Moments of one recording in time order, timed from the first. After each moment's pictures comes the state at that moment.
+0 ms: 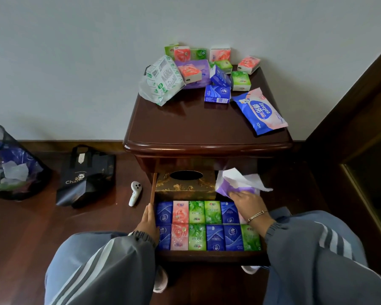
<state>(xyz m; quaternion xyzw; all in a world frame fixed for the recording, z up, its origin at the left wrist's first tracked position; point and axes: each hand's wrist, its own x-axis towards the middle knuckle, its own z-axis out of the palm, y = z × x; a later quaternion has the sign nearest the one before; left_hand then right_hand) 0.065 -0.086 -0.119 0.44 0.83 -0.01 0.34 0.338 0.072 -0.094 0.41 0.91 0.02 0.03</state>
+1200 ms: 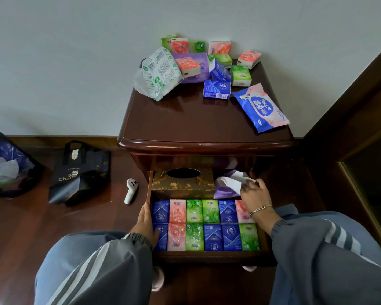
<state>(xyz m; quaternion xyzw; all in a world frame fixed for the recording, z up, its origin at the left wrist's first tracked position) 0.066 -0.087 -0.119 0.44 0.83 -0.01 0.34 0.355 0.102 -0.118 0.46 0.87 0.10 0.14</state>
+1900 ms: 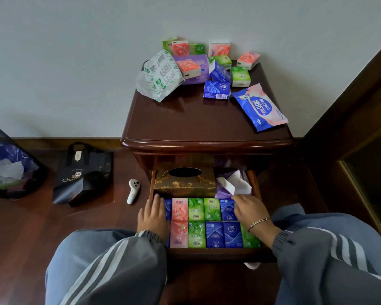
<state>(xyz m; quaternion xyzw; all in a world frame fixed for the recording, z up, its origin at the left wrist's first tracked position) 0.093 -0.076 -0.113 0.55 0.81 -0.10 0.17 0.353 0.057 -0.120 0.46 0.88 -0.06 0.03</state>
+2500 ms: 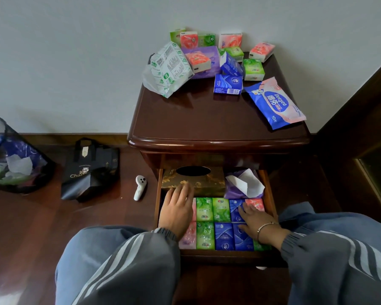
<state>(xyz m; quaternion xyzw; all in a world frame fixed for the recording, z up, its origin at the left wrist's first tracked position) 0.109 -0.041 -0.111 0.69 0.72 0.02 0.03 0.349 0.050 -0.133 0.41 0.84 -0.16 0.32</state>
